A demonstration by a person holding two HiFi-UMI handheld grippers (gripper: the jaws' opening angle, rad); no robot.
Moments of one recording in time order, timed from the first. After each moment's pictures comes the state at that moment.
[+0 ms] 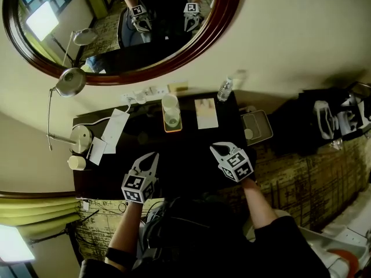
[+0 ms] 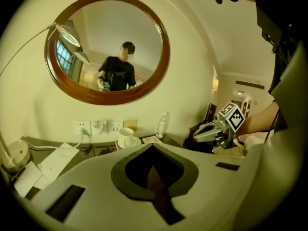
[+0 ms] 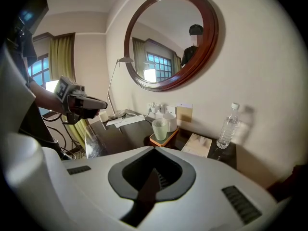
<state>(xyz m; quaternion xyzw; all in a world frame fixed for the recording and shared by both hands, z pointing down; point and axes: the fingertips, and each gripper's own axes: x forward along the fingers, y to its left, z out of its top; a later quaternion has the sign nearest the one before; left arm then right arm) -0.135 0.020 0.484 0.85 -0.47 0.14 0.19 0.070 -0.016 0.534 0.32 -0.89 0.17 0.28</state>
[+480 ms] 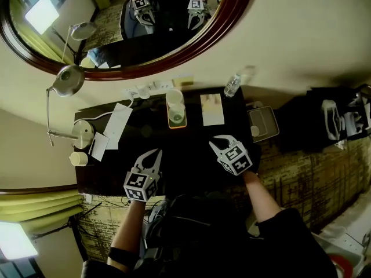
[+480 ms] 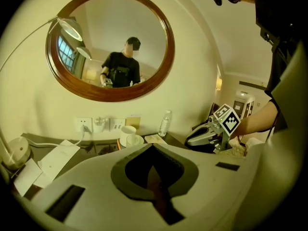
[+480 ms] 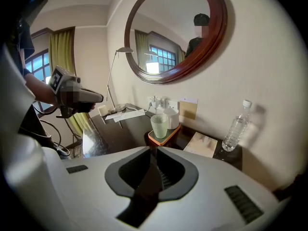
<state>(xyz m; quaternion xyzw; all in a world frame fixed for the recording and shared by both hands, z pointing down) -0.138 0.005 0.492 0.84 -0.48 0.15 0.20 0.054 -0.048 0.568 0.29 -0.89 0.16 0.32</state>
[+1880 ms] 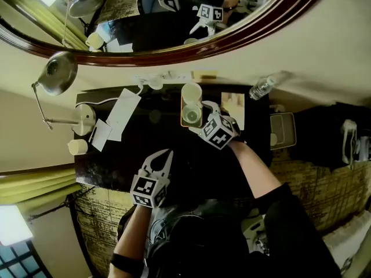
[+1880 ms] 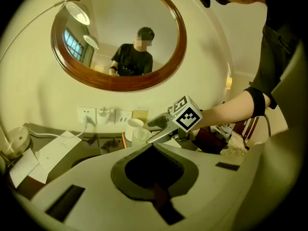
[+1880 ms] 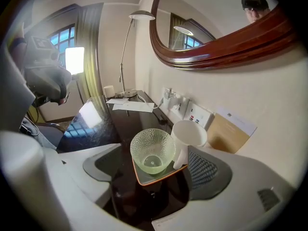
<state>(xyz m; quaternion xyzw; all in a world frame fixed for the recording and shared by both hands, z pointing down) -0.141 -0.027 0.531 0.81 -0.51 0.16 0.23 -0.096 -0.171 0.625 0.14 -0.91 0.04 0.39</state>
